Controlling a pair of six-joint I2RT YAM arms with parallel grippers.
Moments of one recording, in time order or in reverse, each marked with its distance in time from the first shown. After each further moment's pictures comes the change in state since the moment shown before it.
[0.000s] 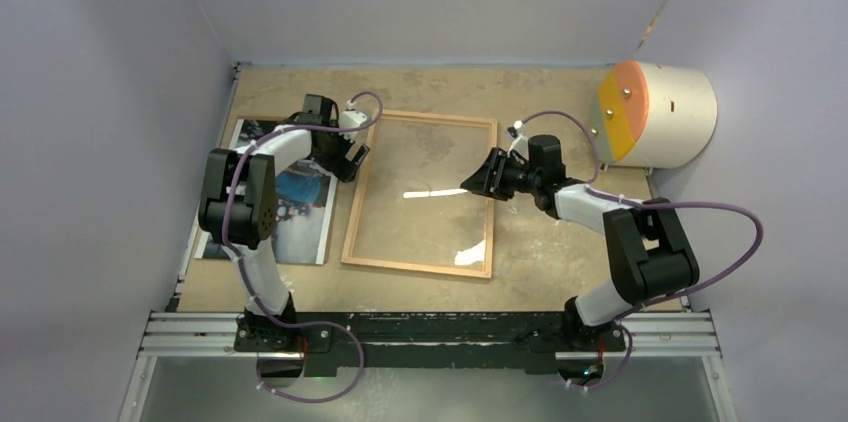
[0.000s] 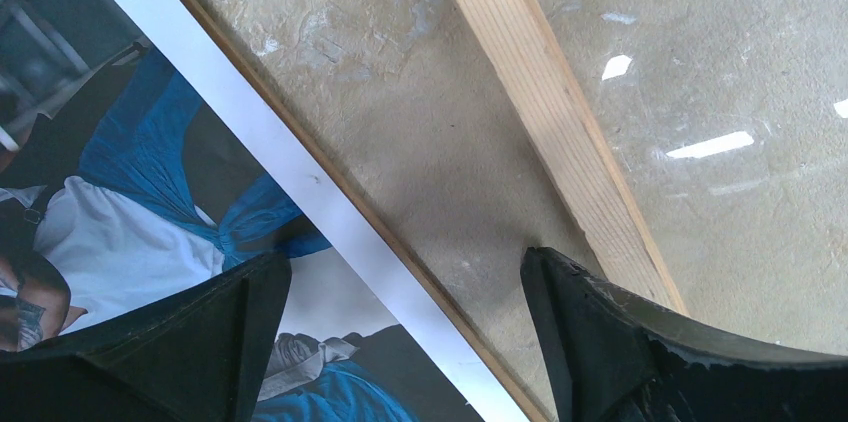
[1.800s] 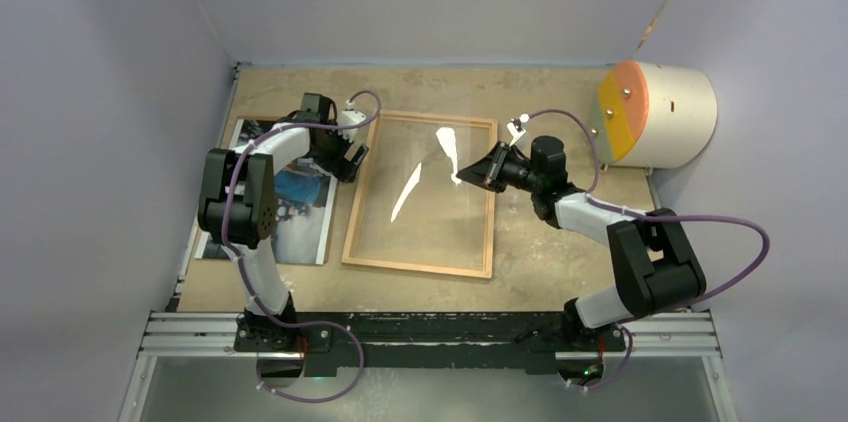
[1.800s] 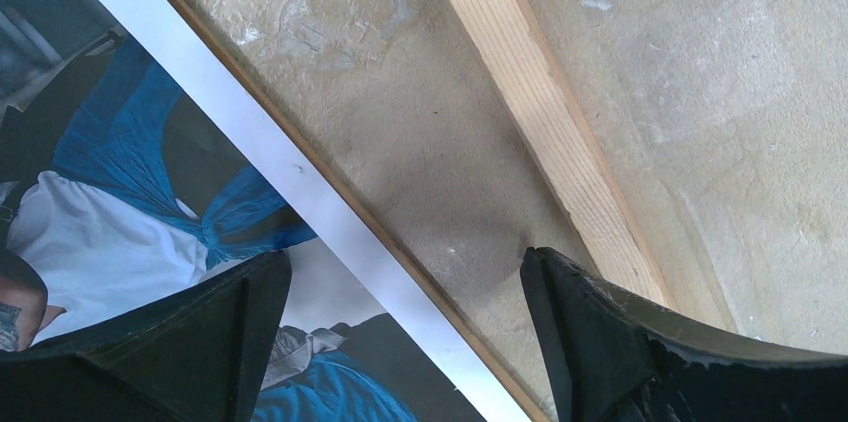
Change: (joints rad) left arm 0.011 0.000 0.021 -0.049 0.037 0.000; right arm 0.039 -0.057 -0.050 0.285 -0.022 0.266
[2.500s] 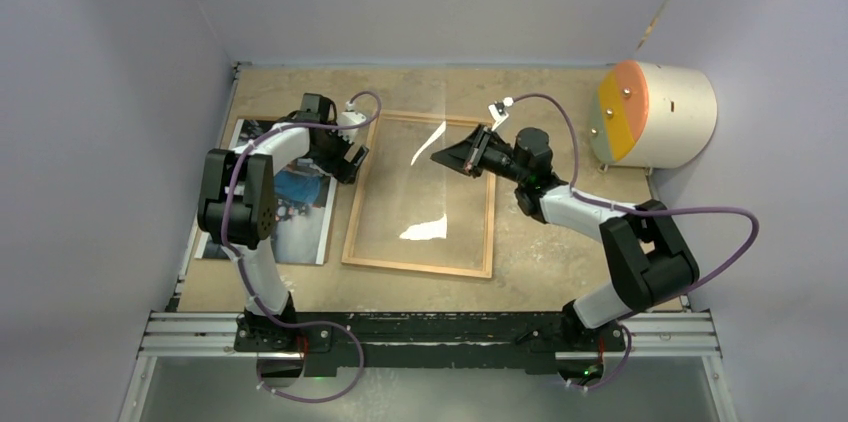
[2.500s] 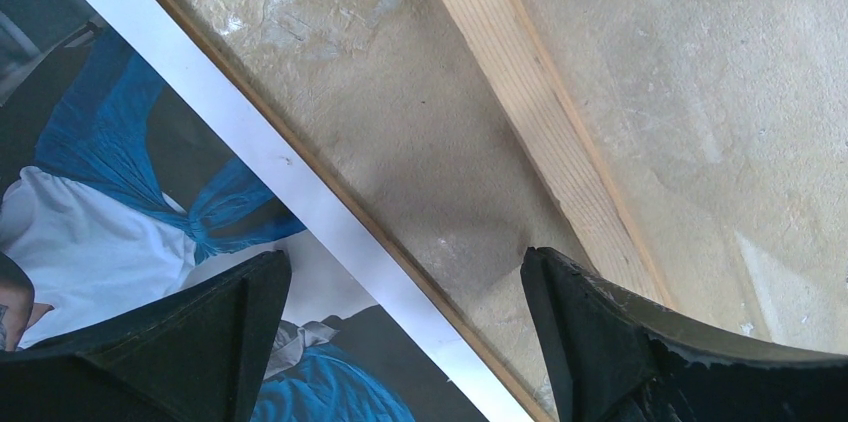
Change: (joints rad) left arm 0.000 -0.003 0.000 -0.021 0.010 0.008; right arm 0.133 0.045 0.086 0.239 0.040 0.206
